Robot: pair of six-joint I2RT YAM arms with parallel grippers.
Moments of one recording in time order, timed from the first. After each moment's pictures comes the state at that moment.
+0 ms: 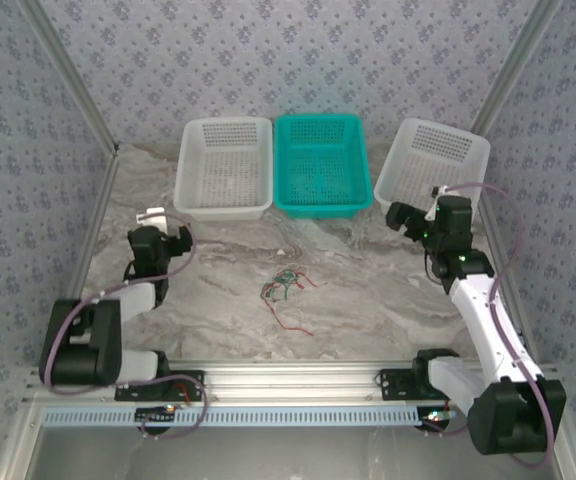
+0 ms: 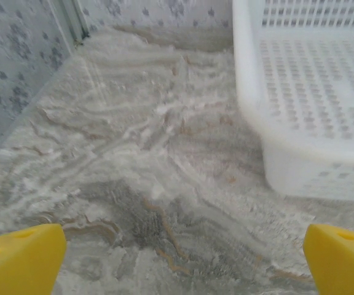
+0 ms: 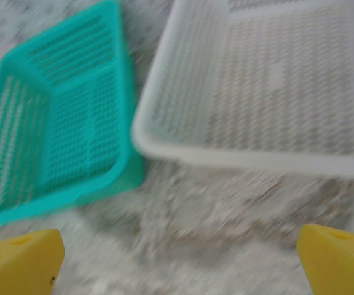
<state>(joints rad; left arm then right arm) -0.05 1.29 0.40 0.52 -0.19 -0.06 0.07 0.99 0.80 -0.39 -0.07 0.40</state>
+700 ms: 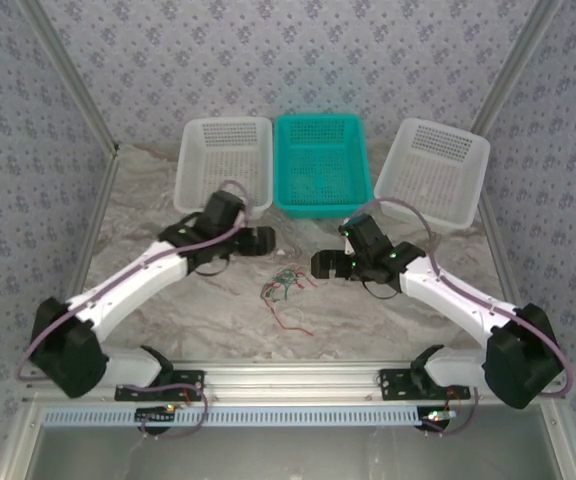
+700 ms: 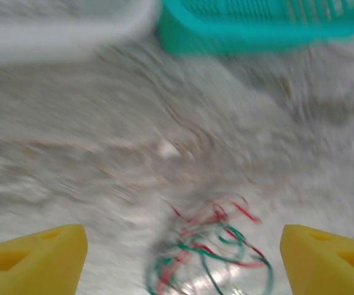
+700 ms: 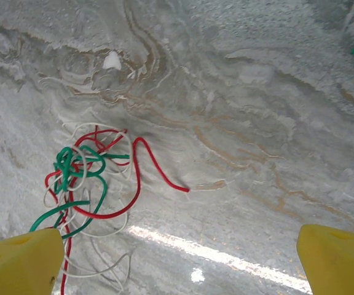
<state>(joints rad) -0.68 1.35 1.07 -0.58 0.05 -0.55 0.62 1.25 0.83 -0.54 -0.10 0.56</state>
